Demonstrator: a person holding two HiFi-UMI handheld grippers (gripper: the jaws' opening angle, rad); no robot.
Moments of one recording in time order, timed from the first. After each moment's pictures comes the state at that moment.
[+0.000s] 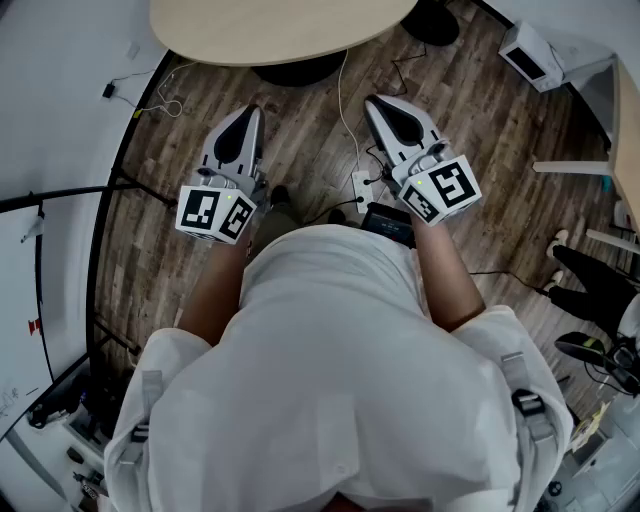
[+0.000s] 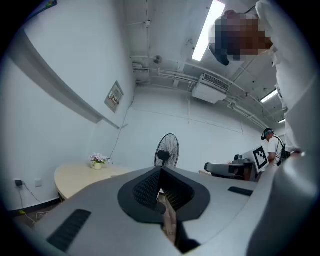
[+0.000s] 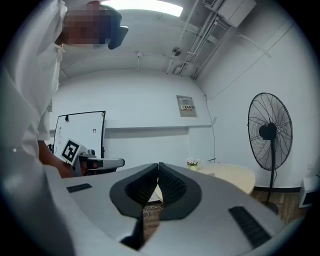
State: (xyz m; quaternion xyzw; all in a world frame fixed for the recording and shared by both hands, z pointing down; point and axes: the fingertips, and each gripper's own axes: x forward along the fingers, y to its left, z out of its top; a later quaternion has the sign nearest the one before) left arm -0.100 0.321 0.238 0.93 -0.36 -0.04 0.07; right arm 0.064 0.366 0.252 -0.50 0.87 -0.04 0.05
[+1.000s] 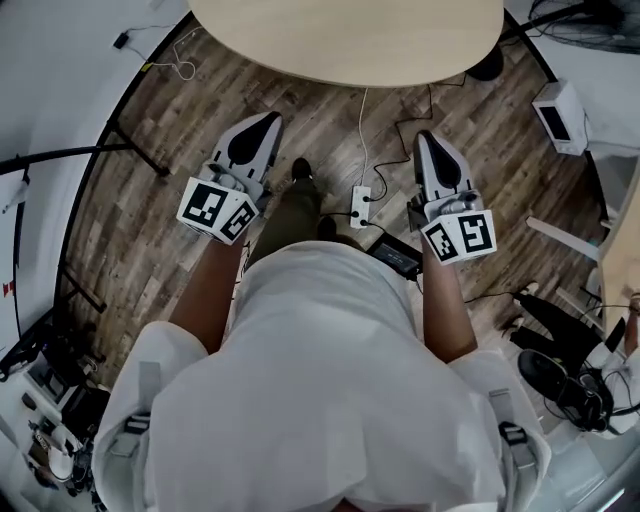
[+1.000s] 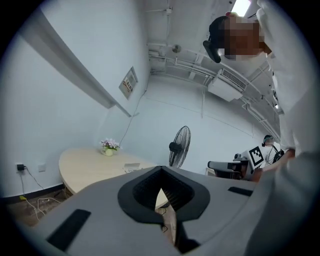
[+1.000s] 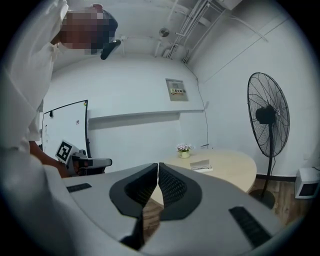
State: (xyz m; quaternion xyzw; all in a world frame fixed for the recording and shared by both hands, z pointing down) left arm -0.129 0.207 0.321 0.91 -0.38 -0.02 0.14; right arm 0.093 0.249 0.321 -0.53 0.84 -0.10 0.00
